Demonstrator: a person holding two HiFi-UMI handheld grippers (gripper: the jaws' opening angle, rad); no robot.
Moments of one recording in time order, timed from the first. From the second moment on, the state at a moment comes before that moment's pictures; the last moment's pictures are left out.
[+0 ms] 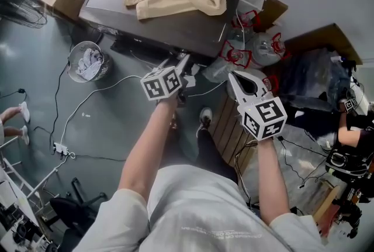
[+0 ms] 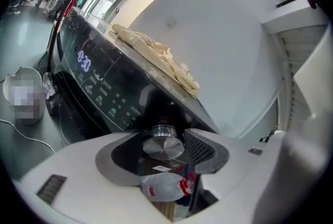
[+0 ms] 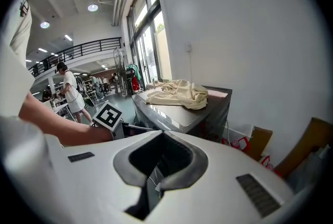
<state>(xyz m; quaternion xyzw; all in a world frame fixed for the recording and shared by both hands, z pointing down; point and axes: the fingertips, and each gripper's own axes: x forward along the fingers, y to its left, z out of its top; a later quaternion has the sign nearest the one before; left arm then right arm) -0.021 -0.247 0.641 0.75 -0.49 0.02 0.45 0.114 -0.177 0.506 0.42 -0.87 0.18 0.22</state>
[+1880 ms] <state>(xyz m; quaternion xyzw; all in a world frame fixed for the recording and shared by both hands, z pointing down) -0.005 -0.243 0.645 0.80 -0.52 0.21 0.24 0.119 -0.178 0.513 0.42 -0.86 0.18 0.23</state>
